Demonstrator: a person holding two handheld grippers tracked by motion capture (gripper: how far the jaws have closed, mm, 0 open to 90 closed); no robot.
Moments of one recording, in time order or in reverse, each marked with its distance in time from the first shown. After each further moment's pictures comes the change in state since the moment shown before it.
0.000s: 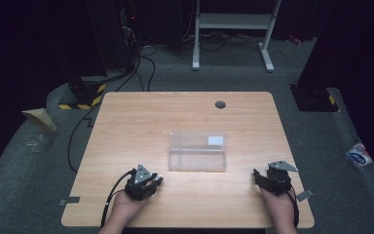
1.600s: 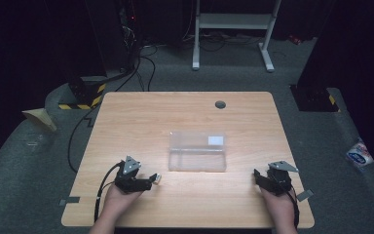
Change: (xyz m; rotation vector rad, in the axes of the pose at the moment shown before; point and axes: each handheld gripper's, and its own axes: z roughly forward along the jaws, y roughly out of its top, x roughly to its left) left arm 0.026 0.012 -0.016 -0.005 0.058 -0.060; right arm -0.001 -0.001 -0.001 -0.002 -0.002 0.000
